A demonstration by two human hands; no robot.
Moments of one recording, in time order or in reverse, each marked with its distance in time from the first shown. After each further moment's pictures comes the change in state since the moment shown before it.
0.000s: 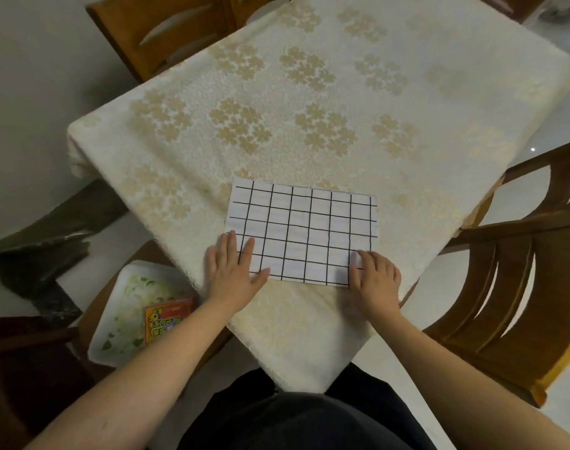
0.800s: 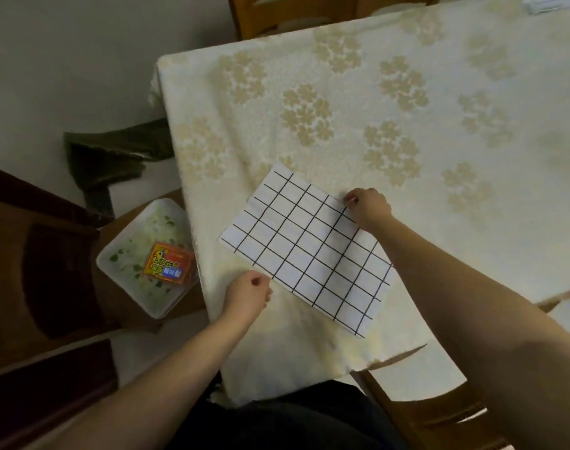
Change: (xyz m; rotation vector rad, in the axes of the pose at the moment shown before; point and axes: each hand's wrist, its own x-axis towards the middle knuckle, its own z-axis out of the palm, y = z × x) left_hand -0.032 0.104 0.005 -1.202 0.094 -0.871; right_hand 0.228 -0.109 -0.026 -0.215 -0.345 -0.368
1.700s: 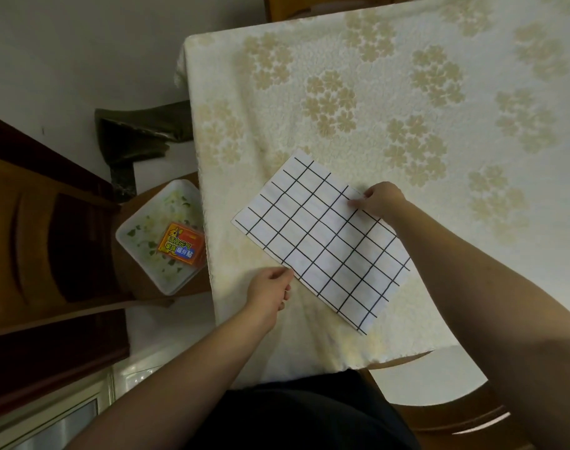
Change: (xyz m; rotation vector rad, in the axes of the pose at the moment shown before) left_hand -0.019 0.016 0.040 -0.508 0.025 -0.291; right_hand 0.003 -0.010 -0.028 0.043 -0.291 0.013
